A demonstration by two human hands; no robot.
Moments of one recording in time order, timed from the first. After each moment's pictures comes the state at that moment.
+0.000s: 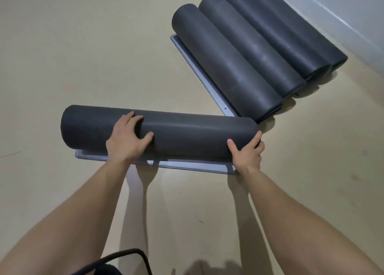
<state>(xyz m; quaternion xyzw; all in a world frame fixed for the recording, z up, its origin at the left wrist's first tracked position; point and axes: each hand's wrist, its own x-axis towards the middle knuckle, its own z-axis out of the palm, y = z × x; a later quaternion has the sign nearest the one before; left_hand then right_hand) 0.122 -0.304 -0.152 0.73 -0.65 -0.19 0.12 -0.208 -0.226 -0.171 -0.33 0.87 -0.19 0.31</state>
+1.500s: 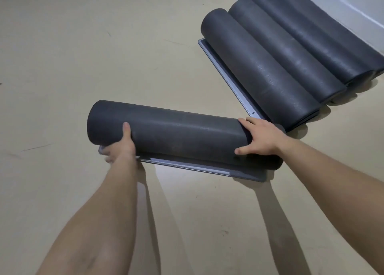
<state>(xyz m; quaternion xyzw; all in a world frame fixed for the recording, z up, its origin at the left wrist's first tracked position) 0.193 -0.308 -0.195 0.87 -0.04 -0.35 0.34 -0.191 -0.308 -0.118 -0.72 0.63 0.16 0.22</state>
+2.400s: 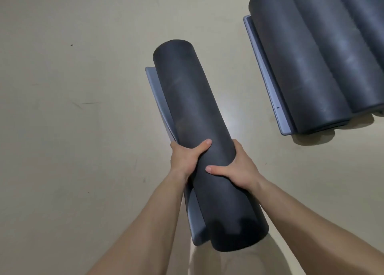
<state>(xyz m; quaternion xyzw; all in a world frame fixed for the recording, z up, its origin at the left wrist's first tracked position) 0.043 -0.188 -0.090 0.79 -0.15 -0.49 0.33 -0.132 -0.205 -0.095 -0.51 0.59 -0.12 0.62</state>
